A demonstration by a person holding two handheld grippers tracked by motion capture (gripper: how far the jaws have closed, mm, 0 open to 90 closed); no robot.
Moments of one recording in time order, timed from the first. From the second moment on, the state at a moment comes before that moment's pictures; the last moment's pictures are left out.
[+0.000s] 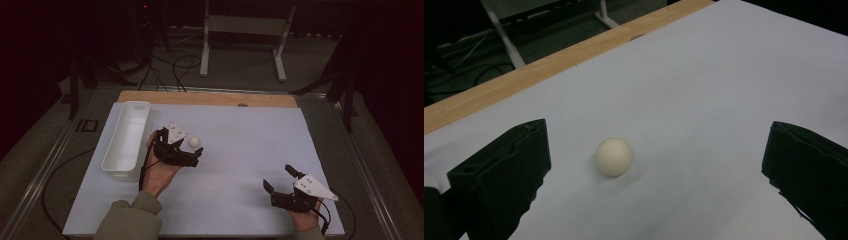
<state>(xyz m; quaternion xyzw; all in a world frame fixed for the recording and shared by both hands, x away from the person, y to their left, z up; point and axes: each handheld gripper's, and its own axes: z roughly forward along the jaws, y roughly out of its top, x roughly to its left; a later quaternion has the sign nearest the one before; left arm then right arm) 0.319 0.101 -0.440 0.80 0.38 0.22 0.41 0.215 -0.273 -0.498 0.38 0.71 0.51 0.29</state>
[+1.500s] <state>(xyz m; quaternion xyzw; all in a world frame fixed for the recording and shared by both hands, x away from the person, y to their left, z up) 0.374 0.102 -0.463 0.80 0.43 0.18 0.38 0.216 -0.273 -0.498 0.38 0.71 0.51 0.29</state>
